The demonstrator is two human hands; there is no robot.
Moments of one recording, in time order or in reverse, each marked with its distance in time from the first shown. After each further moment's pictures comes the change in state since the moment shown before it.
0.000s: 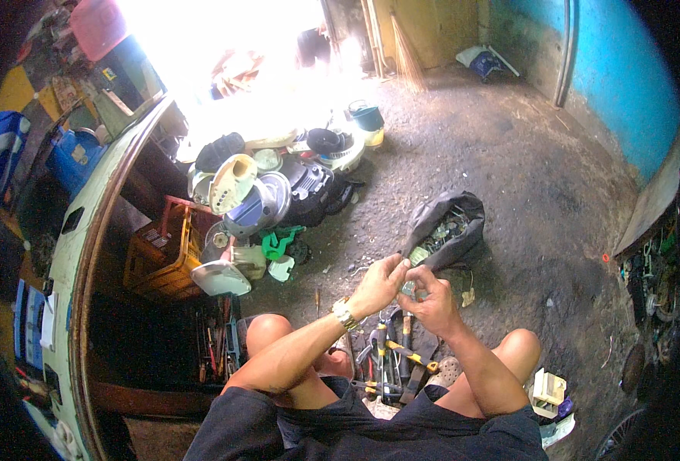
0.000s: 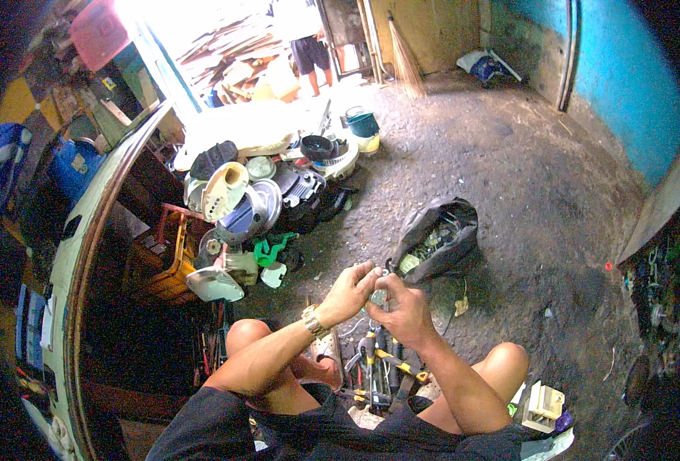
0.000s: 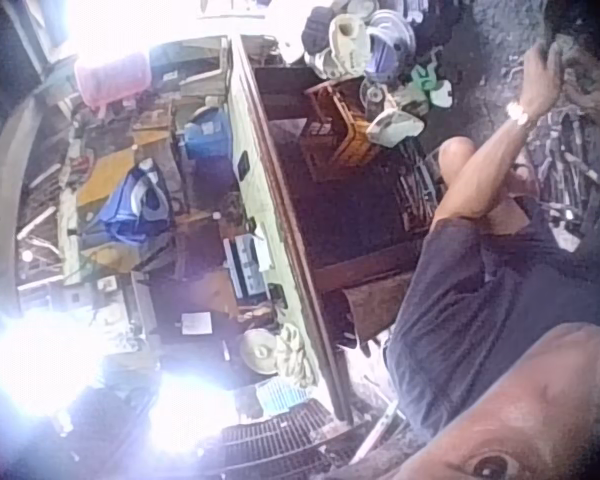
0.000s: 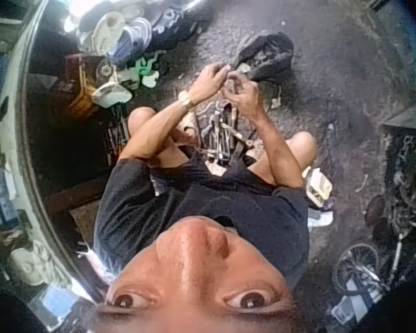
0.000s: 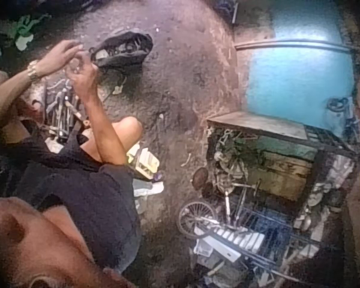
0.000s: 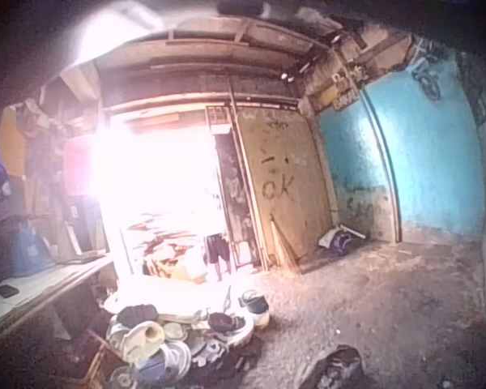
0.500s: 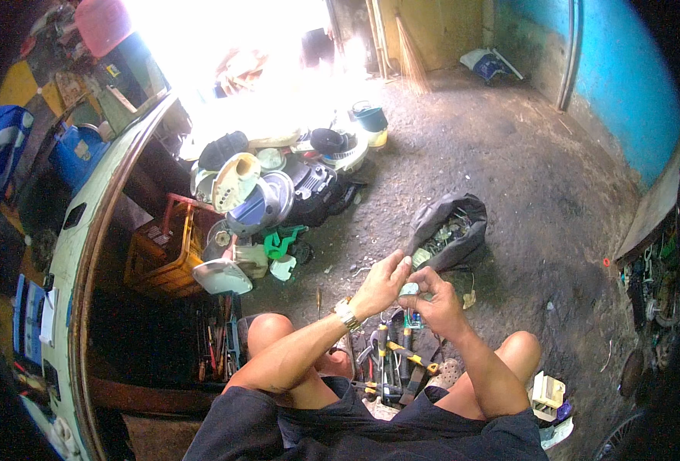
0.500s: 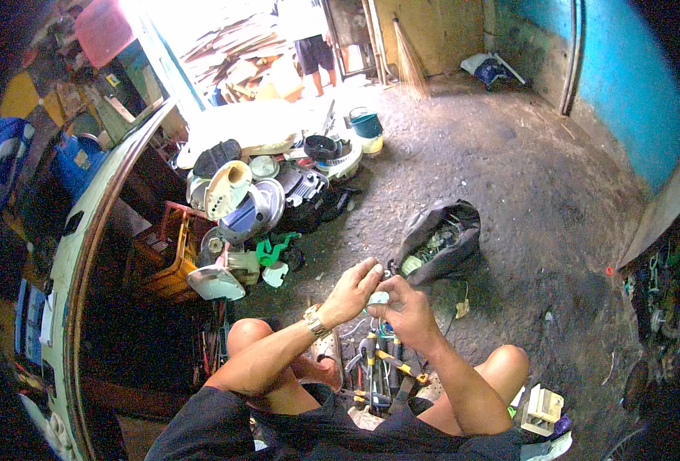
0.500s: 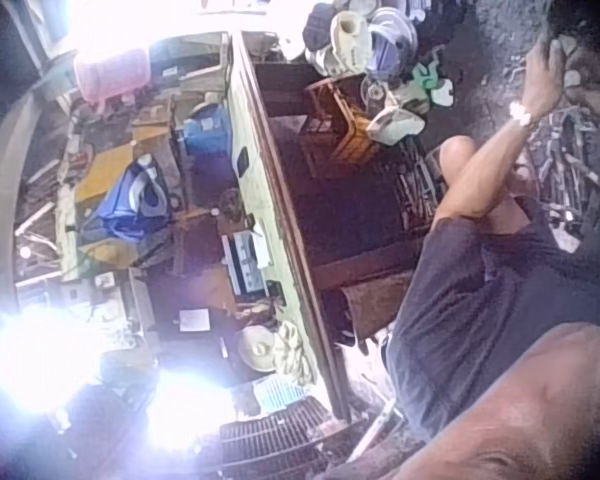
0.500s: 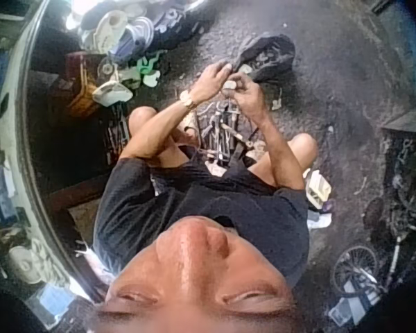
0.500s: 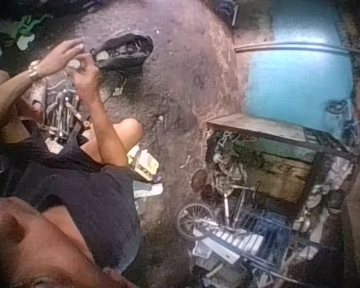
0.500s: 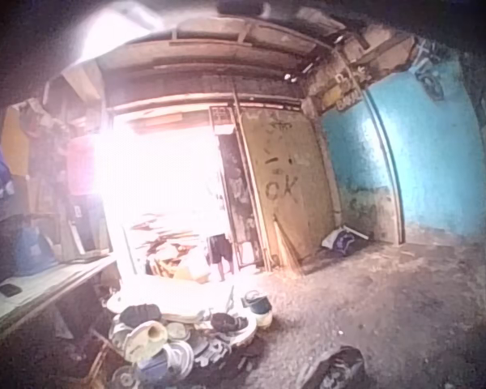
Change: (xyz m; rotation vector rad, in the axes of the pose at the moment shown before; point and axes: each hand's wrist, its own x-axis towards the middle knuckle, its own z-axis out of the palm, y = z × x) left_hand -0.003 0.011 0.002 0.014 0.109 0.110; right_hand -0.003 -0.007 -0.005 0.311 -0.073 0.179
